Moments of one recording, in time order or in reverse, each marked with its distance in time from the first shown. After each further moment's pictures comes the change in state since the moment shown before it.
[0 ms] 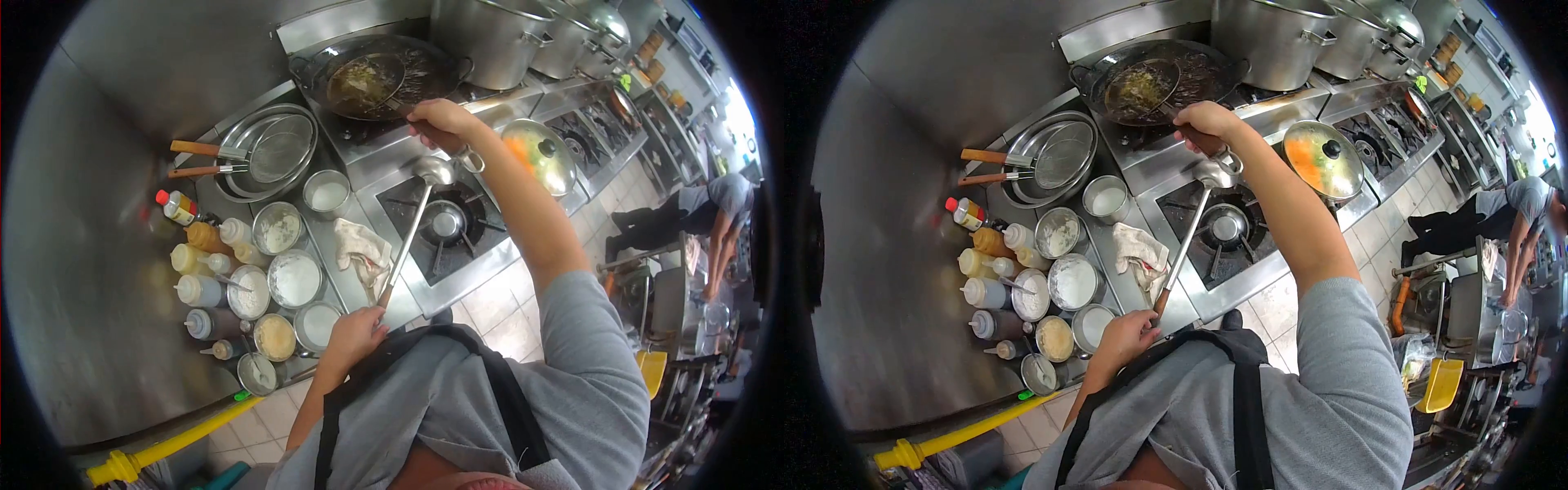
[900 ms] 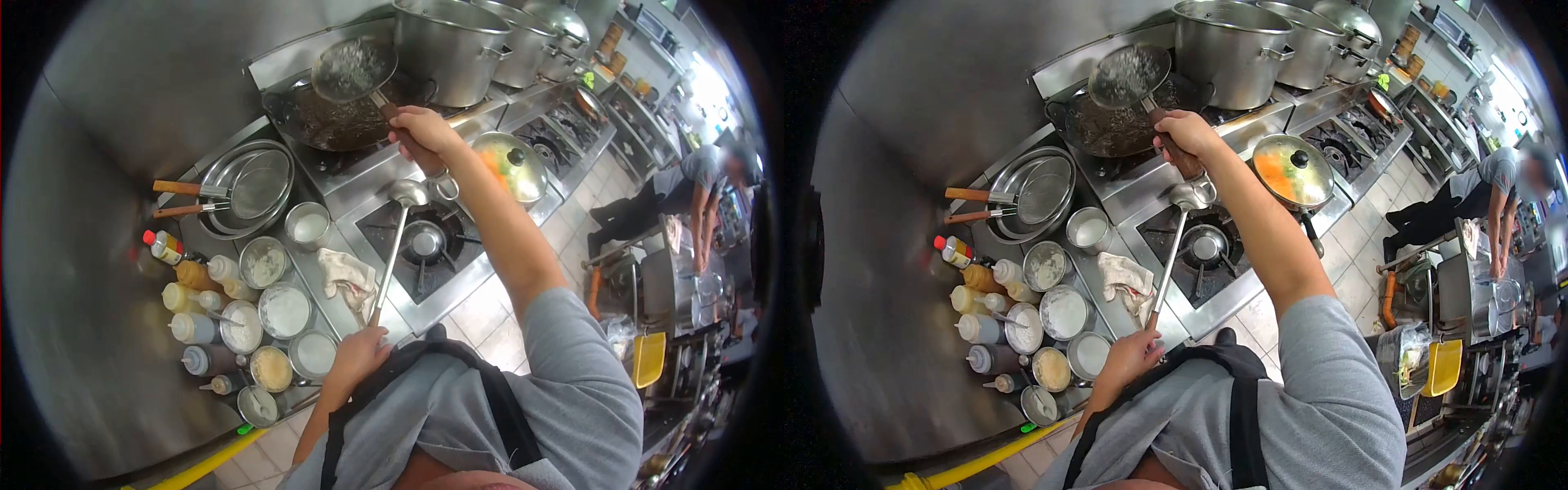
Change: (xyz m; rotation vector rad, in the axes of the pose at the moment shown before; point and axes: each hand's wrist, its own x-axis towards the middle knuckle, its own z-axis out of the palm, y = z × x) left_hand 0.015 -0.003 0.015 0.006 -0.031 0.105; right_hand -0.045 -0.036 0.010 0.191 0.202 -0.159
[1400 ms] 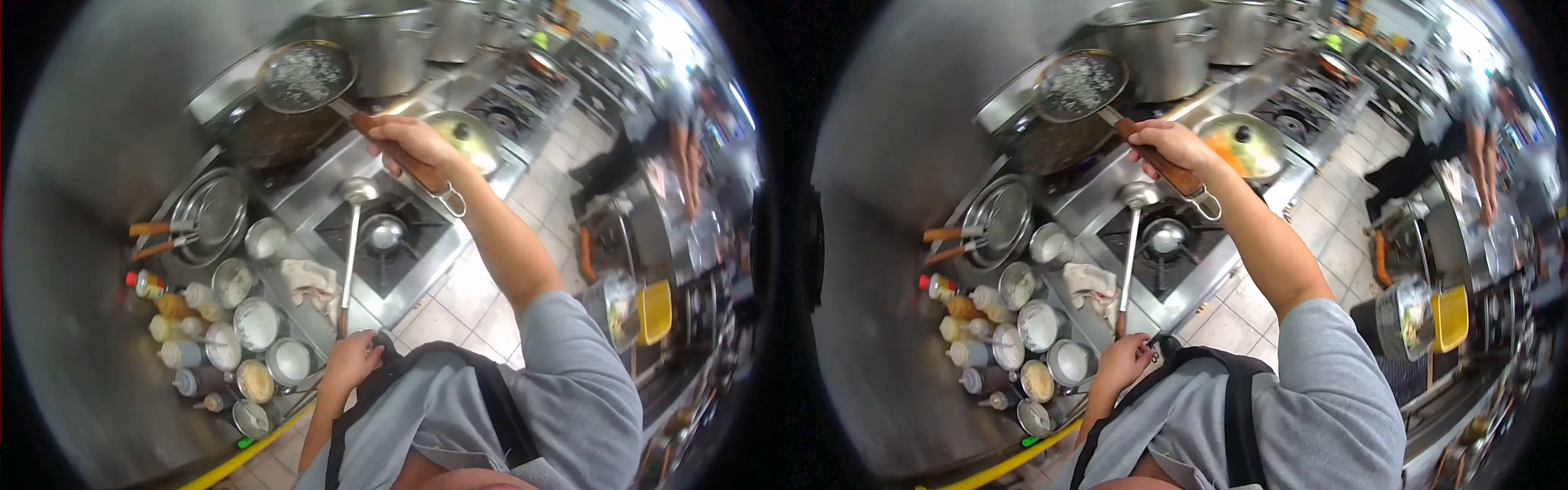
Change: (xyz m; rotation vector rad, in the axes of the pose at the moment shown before) left_hand 0.003 0.068 0.023 -0.016 -0.152 -0.038; right_hand -0.126 0.008 -0.074 0.211 -0.035 -0.122
